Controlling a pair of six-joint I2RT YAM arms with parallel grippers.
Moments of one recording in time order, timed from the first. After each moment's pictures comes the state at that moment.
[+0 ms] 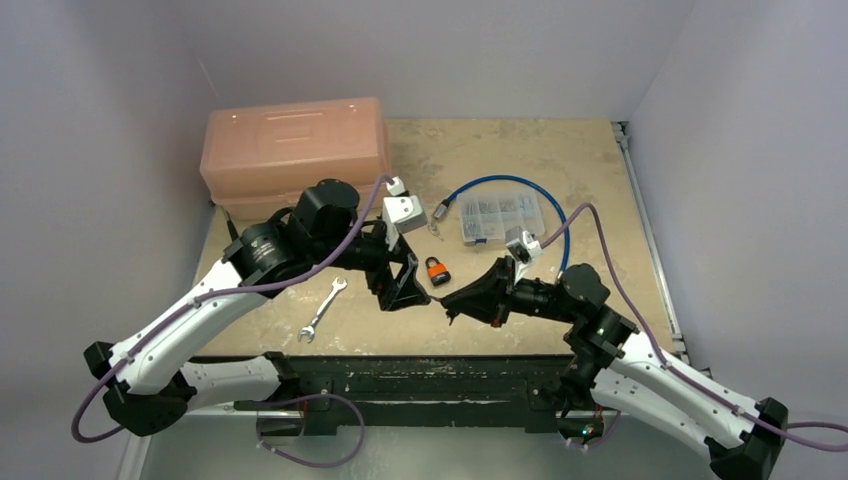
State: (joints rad) left arm -0.87 1.13 1.36 -0.79 0.52 -0.04; right arm 0.84 0.62 0.50 0.20 -0.51 0.49
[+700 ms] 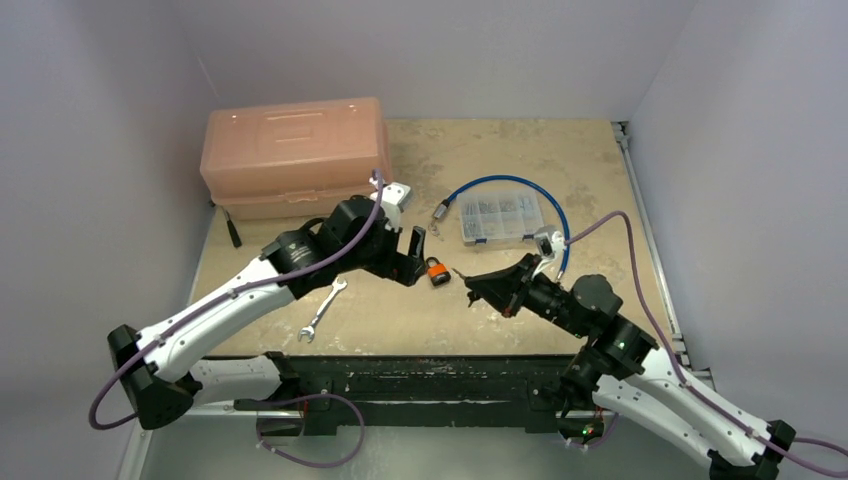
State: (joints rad) left arm -0.87 1.13 1.16 -0.70 -0.03 -0.41; right arm 0.84 0.48 0.49 -0.04 -0.14 0.54
